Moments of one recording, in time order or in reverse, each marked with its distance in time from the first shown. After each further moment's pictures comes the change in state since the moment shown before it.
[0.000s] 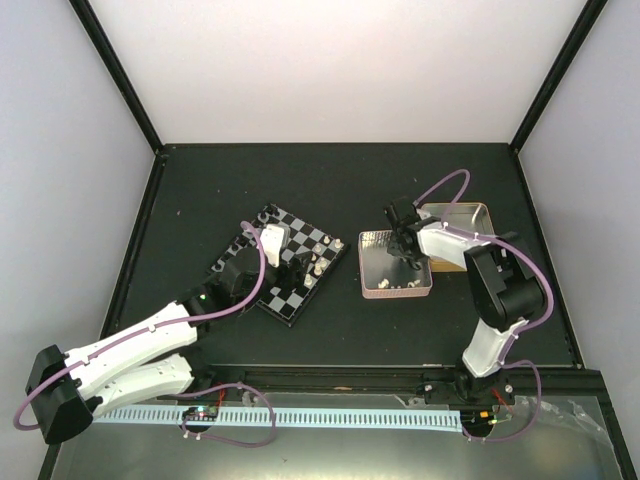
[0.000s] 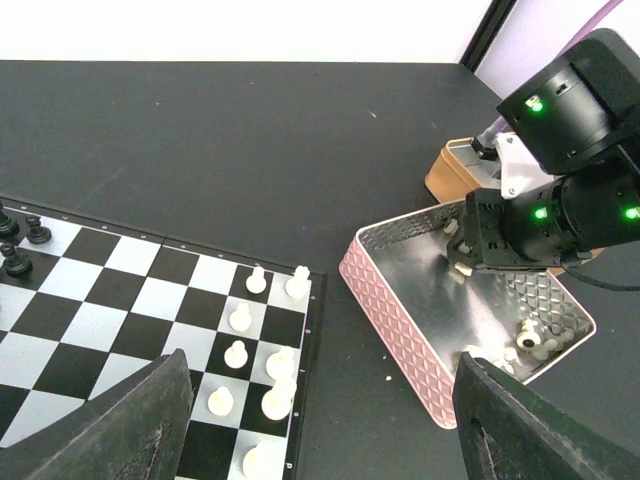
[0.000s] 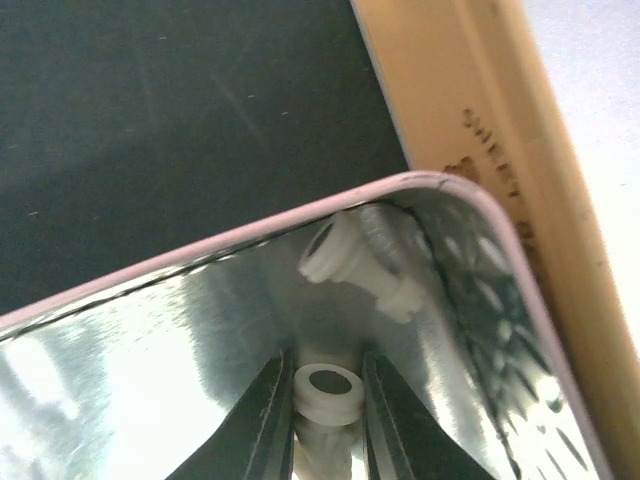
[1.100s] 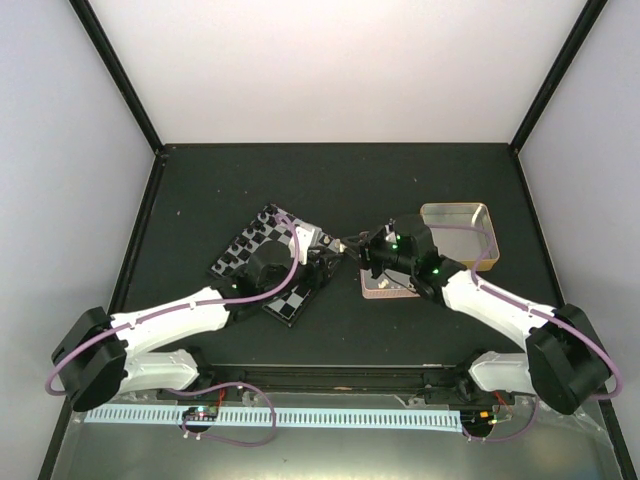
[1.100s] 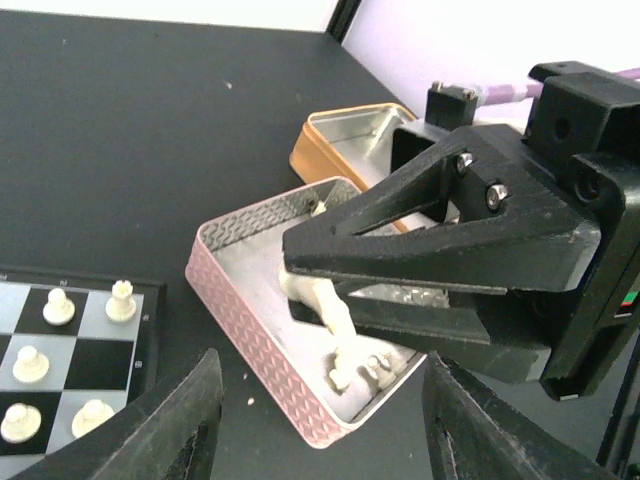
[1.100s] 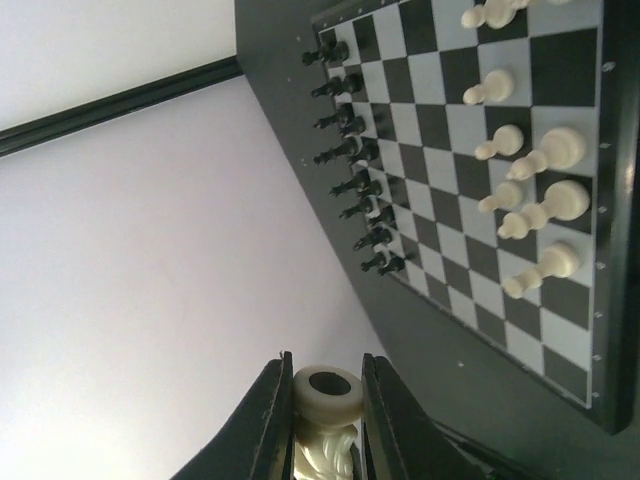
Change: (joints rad) left arm 0.000 0.265 0.000 0.323 0.277 -0.035; right arm 0.201 -0.515 -0.343 0.618 -0.674 0.999
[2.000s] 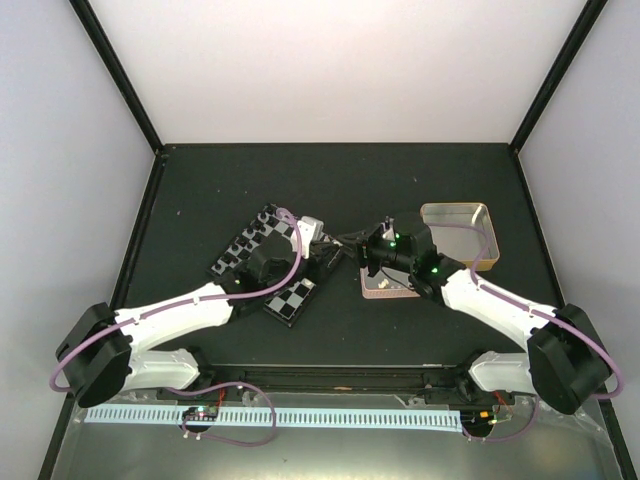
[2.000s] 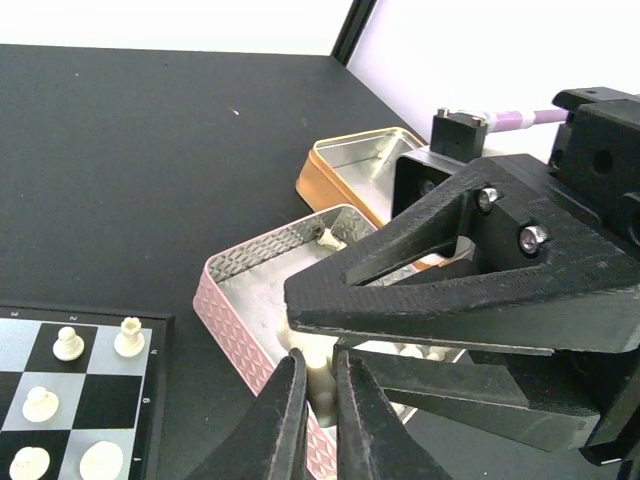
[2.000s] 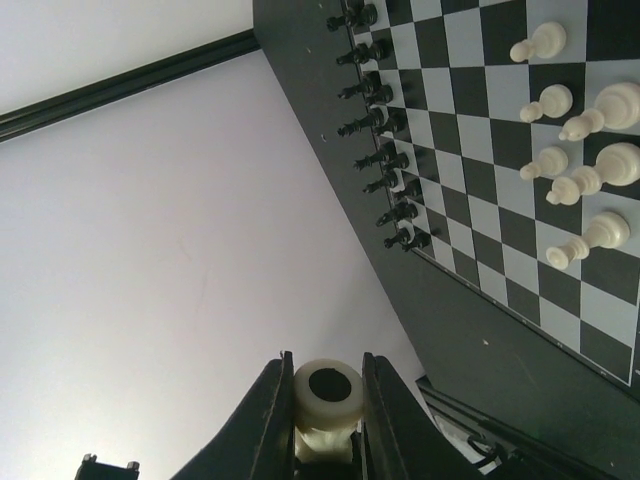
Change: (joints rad) left arm 0.004 0.036 0.032 0.049 -0.004 0.023; right arm 0.029 0.000 0.025 0.026 -0.037 0.058
